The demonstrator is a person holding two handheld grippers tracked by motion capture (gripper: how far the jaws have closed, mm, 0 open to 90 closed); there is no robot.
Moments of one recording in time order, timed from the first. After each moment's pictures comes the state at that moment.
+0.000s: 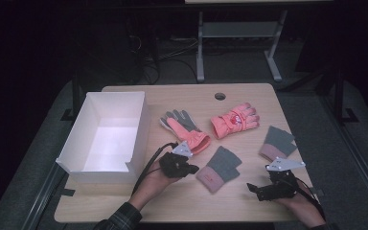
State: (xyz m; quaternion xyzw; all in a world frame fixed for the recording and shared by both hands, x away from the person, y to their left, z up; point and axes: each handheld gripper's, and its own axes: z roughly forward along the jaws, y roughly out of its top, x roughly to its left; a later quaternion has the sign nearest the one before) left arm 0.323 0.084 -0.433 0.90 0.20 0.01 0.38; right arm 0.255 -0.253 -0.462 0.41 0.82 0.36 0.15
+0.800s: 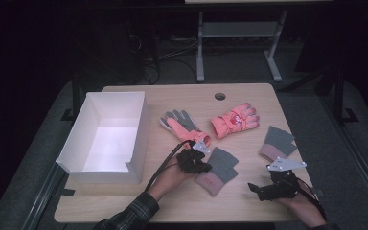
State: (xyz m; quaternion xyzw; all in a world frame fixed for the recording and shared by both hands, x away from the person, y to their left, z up) left arm 0.338 0.045 -0.452 0.92 0.19 0.00 0.34; right arm 0.255 -0.255 -0.461 0.41 0.82 0.36 0.15
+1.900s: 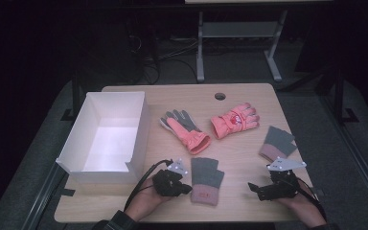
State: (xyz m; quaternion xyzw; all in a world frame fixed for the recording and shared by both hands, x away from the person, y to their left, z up) left arm 0.275 0.103 -0.451 0.92 0.21 -0.04 0.33; right arm 0.254 -0.255 -0.460 0.42 0.82 0.36 0.15
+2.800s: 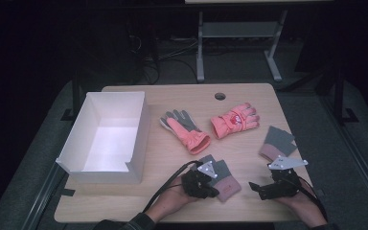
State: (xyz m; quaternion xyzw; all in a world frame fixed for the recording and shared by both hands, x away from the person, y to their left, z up) left arm 0.280 0.025 -0.459 0.92 0.15 -0.07 0.35; right arm 0.255 -0.257 -0.453 0.41 0.82 0.36 0.15
